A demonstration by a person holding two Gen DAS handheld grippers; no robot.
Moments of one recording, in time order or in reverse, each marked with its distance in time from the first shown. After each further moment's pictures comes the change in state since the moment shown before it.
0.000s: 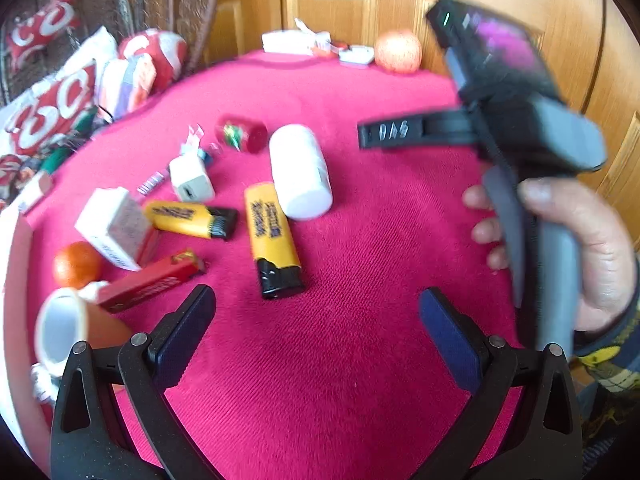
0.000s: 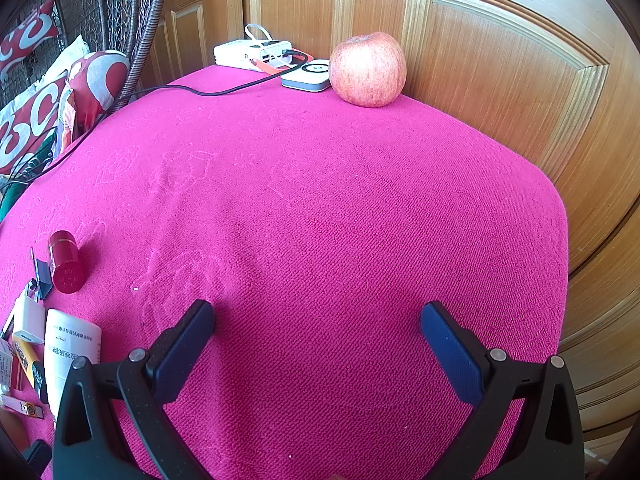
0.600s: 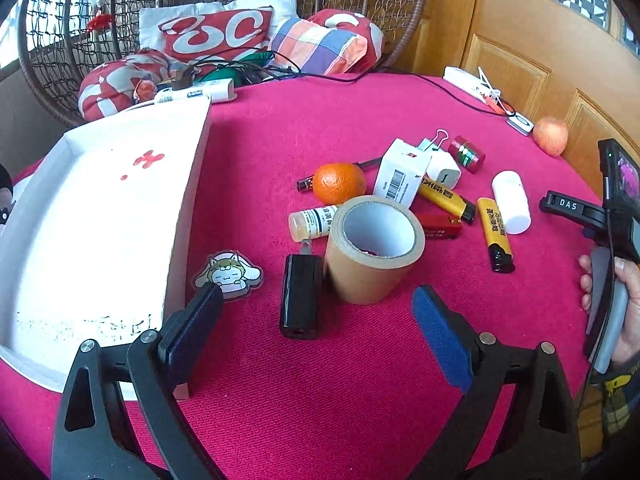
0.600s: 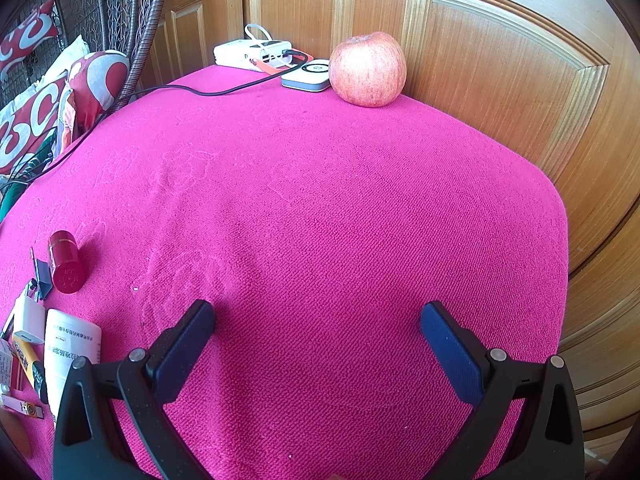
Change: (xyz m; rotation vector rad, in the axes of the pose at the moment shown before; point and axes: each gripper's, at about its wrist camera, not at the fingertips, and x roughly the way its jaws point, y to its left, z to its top) left arm -0.051 0.117 -0.055 -0.412 0.024 0.297; right arm 0.000 -0.001 0.000 0.000 0.000 0.000
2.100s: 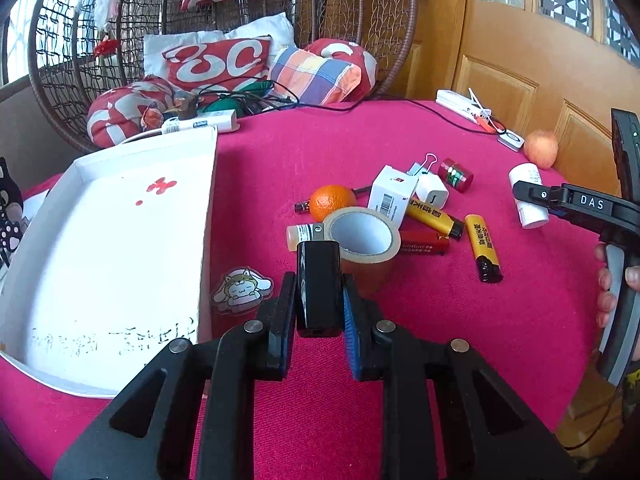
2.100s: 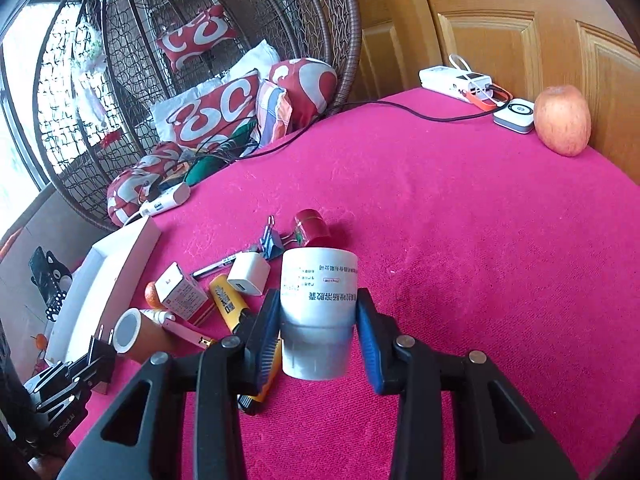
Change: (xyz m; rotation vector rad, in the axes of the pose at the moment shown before) left arm -0.031 0.003 -0.003 0.011 -0.120 -0.007; right arm -0.066 0.038 -0.017 -0.226 -0.069 0.671
